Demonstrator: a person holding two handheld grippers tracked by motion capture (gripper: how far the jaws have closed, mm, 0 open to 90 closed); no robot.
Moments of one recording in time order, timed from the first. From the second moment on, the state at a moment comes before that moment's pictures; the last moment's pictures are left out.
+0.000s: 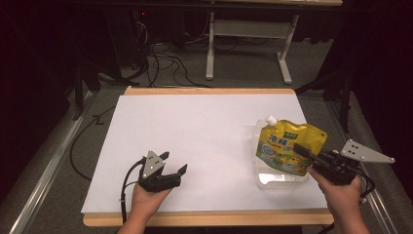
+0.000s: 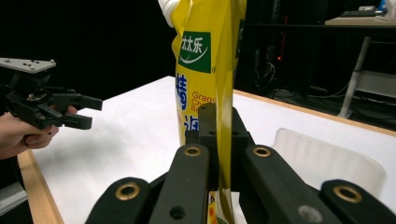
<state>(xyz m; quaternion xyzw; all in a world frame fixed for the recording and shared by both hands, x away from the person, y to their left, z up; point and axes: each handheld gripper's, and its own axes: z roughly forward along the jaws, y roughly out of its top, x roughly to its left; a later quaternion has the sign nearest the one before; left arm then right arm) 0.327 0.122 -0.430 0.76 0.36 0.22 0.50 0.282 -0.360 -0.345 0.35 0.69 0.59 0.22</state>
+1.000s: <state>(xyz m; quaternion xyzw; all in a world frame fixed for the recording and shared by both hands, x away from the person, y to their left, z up) 0.325 0.120 -0.429 0.76 0.35 0.22 0.50 0.276 -0.359 -0.357 0.37 0.69 0.58 0.23</state>
